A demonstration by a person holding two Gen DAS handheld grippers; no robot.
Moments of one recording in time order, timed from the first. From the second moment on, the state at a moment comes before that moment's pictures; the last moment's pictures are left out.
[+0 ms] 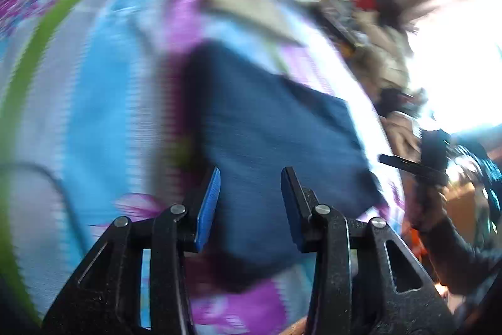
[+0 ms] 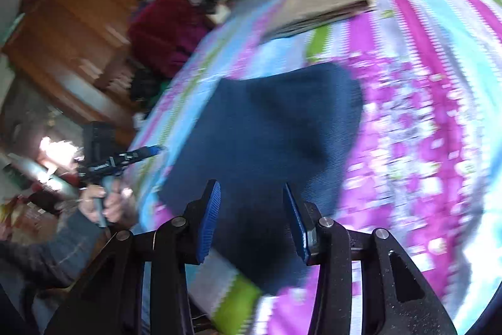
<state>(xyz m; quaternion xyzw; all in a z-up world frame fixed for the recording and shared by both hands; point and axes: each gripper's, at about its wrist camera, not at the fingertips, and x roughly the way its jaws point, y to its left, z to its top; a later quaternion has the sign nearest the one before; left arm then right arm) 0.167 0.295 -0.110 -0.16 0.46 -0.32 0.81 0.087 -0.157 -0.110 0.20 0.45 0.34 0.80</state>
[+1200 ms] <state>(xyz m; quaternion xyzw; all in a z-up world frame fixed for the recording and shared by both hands) 0.176 0.273 -0.125 -0.23 0.46 -0.33 0.79 0.243 -0.104 -0.068 -0.01 0.49 0.21 0.85</state>
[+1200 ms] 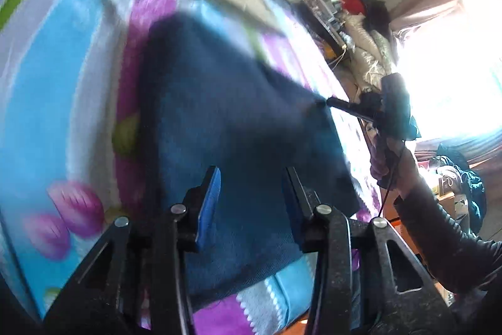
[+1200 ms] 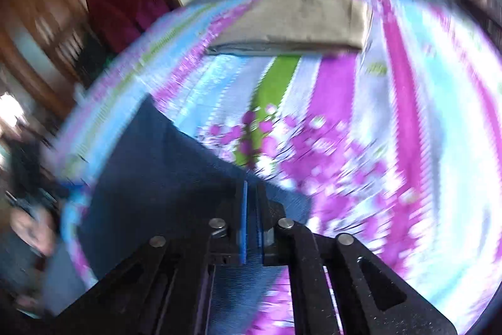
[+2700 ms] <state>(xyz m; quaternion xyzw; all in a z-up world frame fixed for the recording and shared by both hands) 0.133 0.254 -0.175 -0.07 0.53 -0.29 0.79 0.108 -0.051 -0.124 -0.11 0.58 0.28 0.76</state>
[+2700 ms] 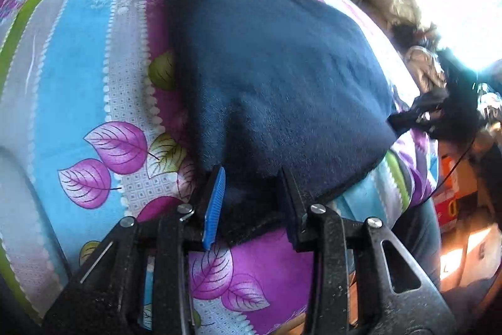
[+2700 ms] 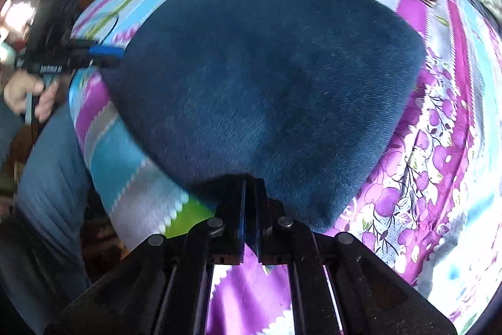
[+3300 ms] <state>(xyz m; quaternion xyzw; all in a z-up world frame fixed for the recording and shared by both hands) 0.113 0.326 -0.203 -0.02 0.45 0.06 0.89 -0.002 -0.162 -0.160 -0.06 0.46 -0.07 0.88</state>
